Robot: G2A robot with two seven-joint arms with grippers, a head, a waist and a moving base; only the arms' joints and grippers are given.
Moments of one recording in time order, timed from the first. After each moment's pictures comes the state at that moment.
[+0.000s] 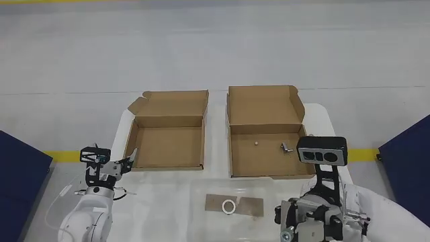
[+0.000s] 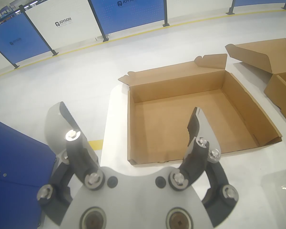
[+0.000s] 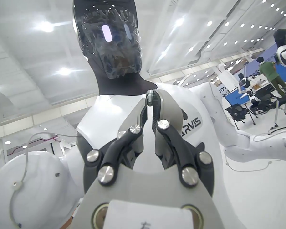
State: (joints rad) left arm 1.73 -1.15 -1.60 -1.80 1.33 0.00 0.00; right arm -1.07 -0.59 0.71 -2.22 1.17 -0.97 0.85
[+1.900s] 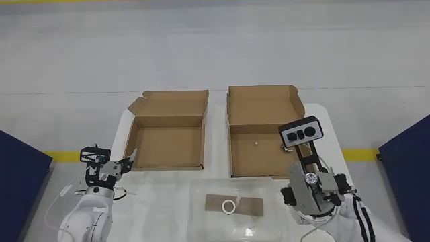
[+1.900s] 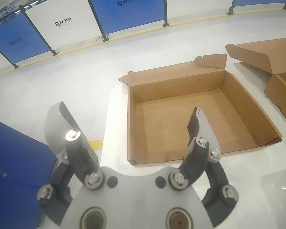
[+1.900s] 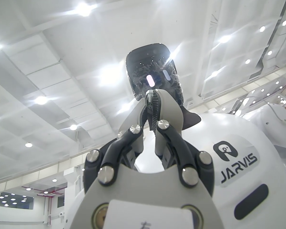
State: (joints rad) left arm 1.73 -1.15 -1.60 -1.80 1.33 0.00 0.00; right arm -1.19 -0.79 0.83 -2.19 1.61 -0.66 1.03
